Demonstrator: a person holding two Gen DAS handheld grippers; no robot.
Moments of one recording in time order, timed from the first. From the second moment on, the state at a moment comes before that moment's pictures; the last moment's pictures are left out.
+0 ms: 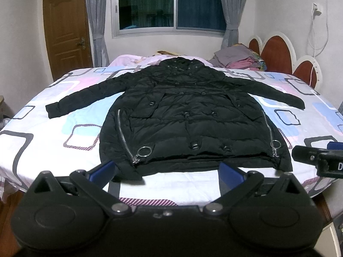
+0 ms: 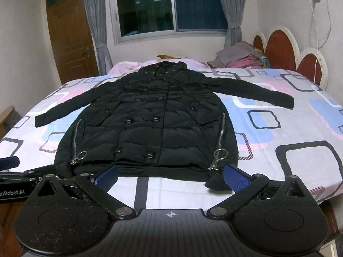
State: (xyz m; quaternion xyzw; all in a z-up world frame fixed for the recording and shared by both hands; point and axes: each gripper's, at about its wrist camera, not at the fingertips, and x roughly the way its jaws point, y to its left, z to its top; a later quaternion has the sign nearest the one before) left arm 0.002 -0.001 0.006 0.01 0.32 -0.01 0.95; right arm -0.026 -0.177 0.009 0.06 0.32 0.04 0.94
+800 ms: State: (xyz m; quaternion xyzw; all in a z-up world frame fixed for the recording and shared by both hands) left arm -0.004 0.000 0.004 0.01 0.32 -0.01 0.95; right arm -0.030 -0.178 0.012 0.06 0.32 0.03 0.94
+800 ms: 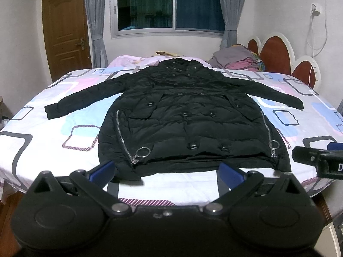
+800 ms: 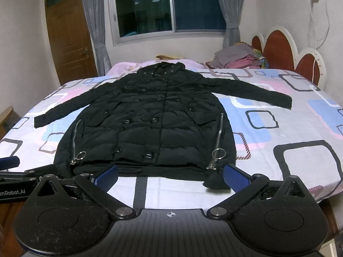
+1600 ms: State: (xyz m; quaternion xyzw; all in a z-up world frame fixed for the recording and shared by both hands) left arm -0.003 0.002 0.005 0.01 0.32 -0.01 0.95; right arm -0.029 -0.175 0.014 0.06 0.32 0.04 0.95
